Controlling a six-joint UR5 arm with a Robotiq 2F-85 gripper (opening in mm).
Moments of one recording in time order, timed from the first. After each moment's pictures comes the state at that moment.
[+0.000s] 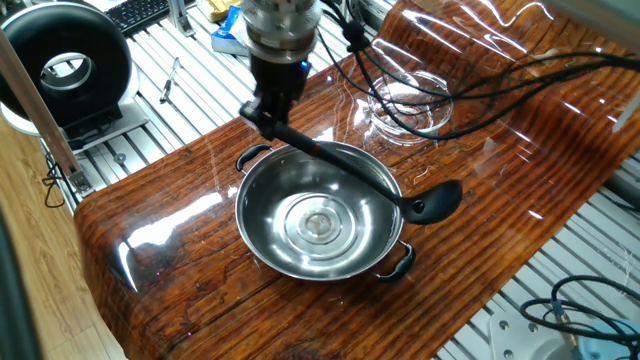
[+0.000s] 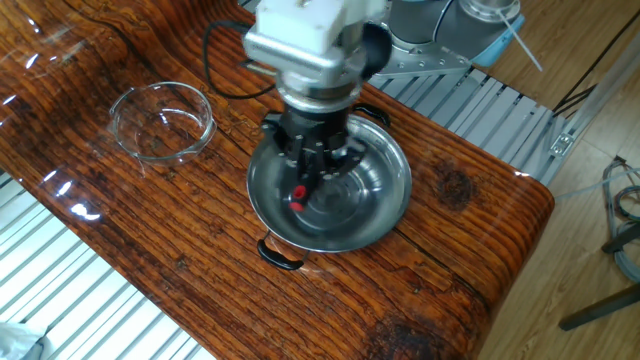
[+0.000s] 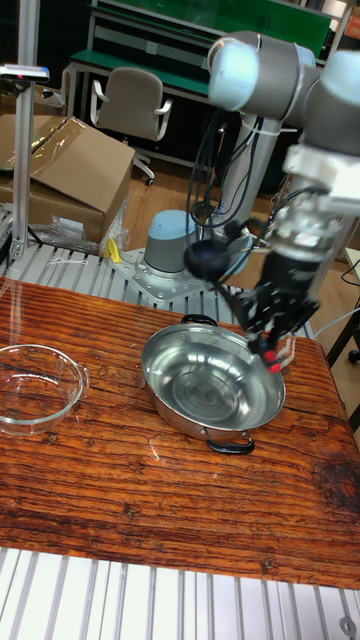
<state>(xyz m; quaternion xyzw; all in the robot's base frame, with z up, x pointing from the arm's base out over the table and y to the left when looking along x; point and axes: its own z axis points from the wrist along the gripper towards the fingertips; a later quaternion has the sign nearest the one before) 0.521 0.151 0.216 -0.14 0.99 0.02 0.06</state>
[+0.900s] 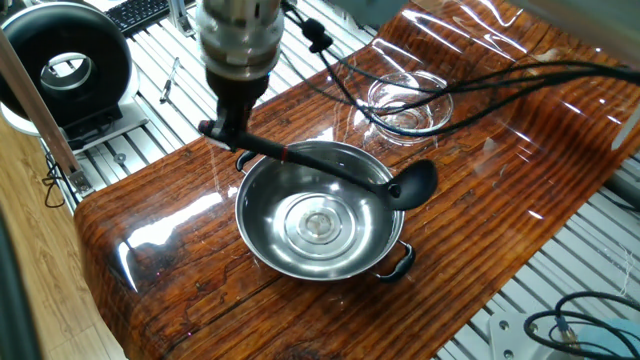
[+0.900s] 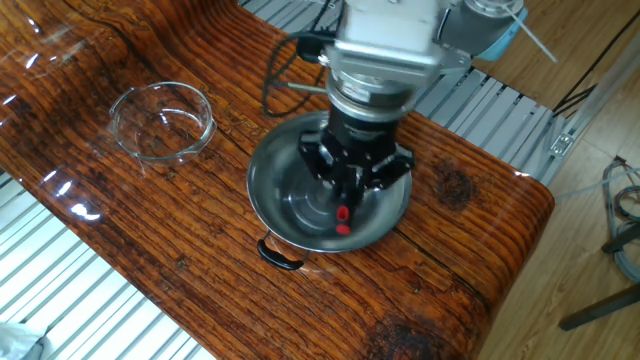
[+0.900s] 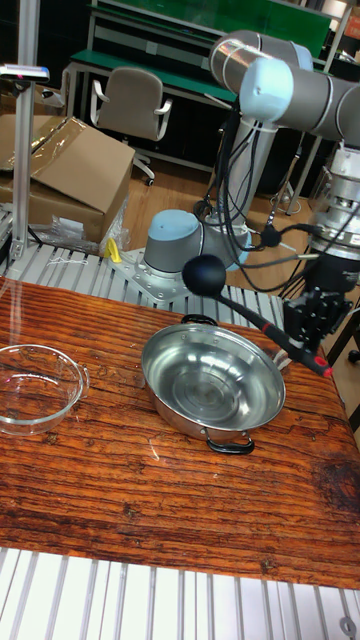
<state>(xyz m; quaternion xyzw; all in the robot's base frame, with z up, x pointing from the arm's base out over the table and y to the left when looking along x) 0.534 0.206 0.217 -0.28 0.95 -0.01 0.12</state>
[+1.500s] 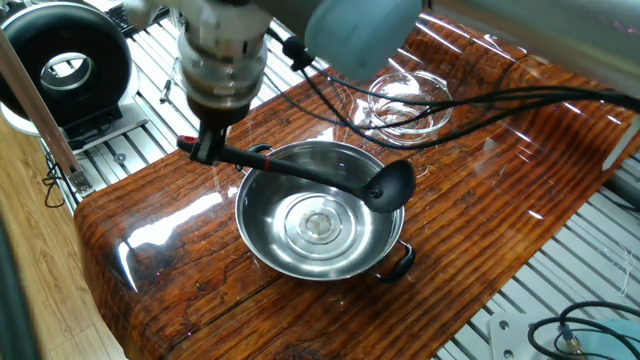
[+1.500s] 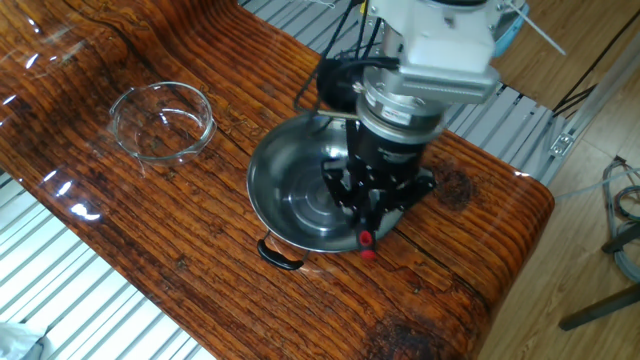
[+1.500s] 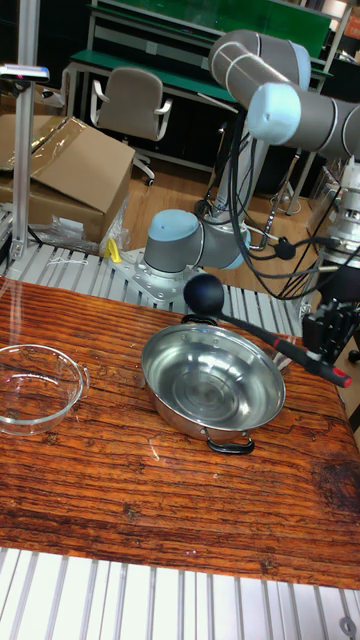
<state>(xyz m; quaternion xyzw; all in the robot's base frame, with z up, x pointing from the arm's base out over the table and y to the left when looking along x) 0.543 0.238 0.203 -0.34 0.93 -0.02 0.16</state>
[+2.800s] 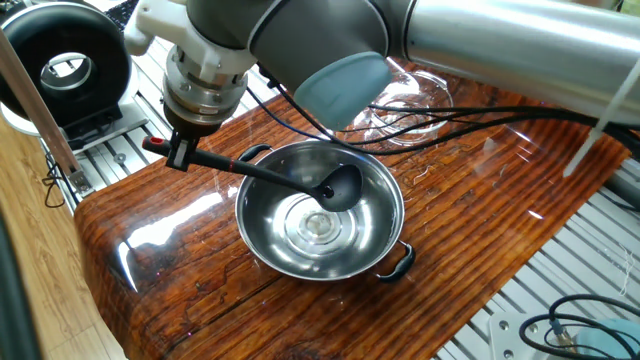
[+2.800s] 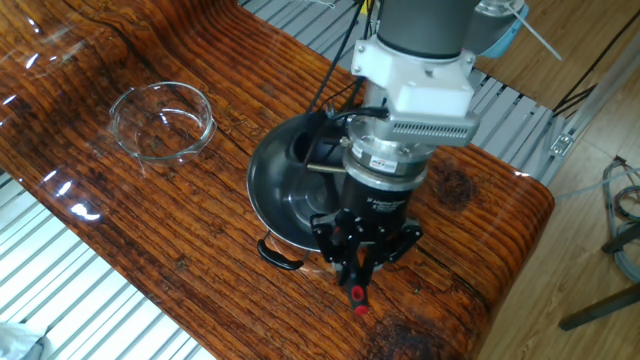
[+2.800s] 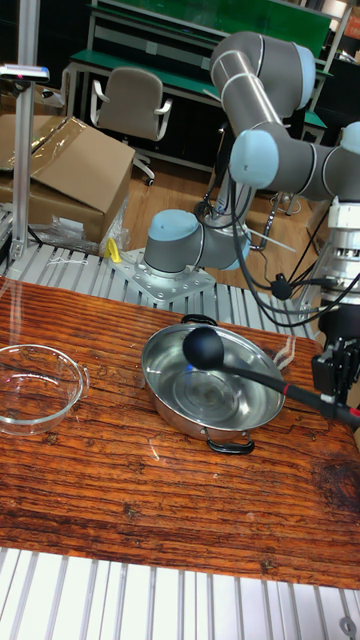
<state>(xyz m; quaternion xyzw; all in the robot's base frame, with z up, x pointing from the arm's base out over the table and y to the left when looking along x) 0.598 0.256 0.174 -0.36 0.90 0.00 0.23</state>
